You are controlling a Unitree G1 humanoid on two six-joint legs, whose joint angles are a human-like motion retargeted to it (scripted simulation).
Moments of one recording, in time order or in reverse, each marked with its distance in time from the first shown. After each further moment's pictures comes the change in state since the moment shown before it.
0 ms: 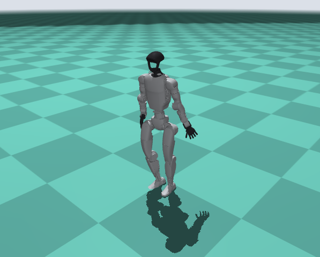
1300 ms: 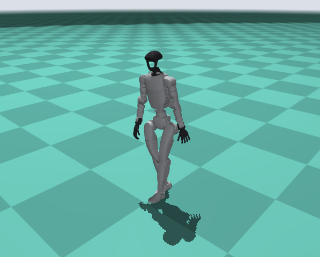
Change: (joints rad) left arm -0.088 -0.092 -0.049 -0.082 -0.176 -0.086 0.116; right arm -0.184 0.035 0.205 -0.318 -0.287 -0.203 0.016; waist -0.029 0.006 0.049; left_leg -0.298 -0.054 0.009 0.051 0.090 -0.139; right_leg 0.057 0.141 0.172 -0.168 0.048 -0.128
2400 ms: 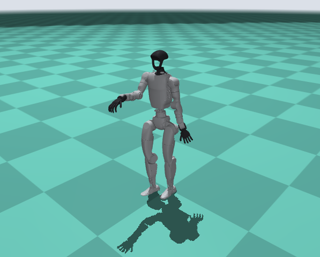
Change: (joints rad) left arm 0.036 0.016 0.015 0.024 0.254 0.156 -0.031; right arm -0.596 0.112 -0.161 -0.842 -0.383 0.190 0.586; waist 0.005 -0.046 -0.056; left_leg 0.304 0.024 -0.053 -0.022 -0.043 0.126; right_leg -0.099 -0.135 -0.109 0.009 0.062 0.055
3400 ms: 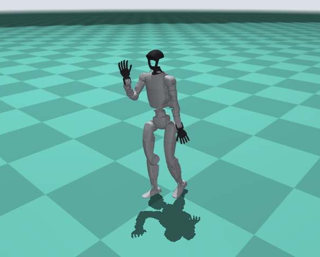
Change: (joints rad) left arm -0.024 -0.029 -0.005 -0.041 -0.069 -0.046 0.077; right arm 0.150 -0.256 0.079 -0.922 0.825 -0.397 -1.327; waist -0.060 -0.017 -0.045; left_leg -0.166 0.016 0.016 0.418 0.054 -0.194; right_leg -0.071 -0.049 -0.026 -0.042 0.002 -0.039
